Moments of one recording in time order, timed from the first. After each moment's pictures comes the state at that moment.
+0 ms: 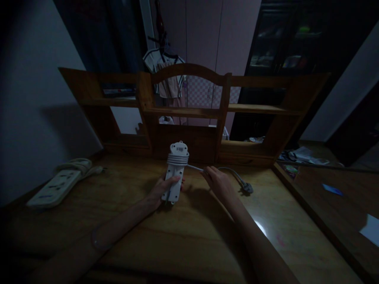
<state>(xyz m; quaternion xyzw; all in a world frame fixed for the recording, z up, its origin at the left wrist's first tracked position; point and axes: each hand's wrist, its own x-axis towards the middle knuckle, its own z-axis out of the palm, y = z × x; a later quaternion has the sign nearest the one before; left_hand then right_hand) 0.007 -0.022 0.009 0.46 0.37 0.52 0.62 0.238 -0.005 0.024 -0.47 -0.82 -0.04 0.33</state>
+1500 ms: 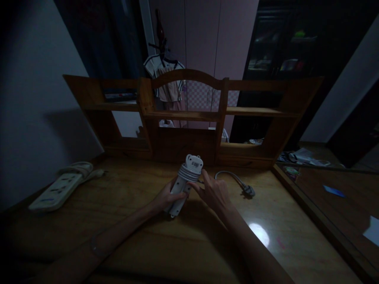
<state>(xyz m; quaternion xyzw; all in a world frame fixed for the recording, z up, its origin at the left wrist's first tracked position) 0.014 -0.032 0.012 0.64 0.37 0.43 0.52 0.213 -0.035 0.033 -0.53 -0.78 -0.20 0.28</state>
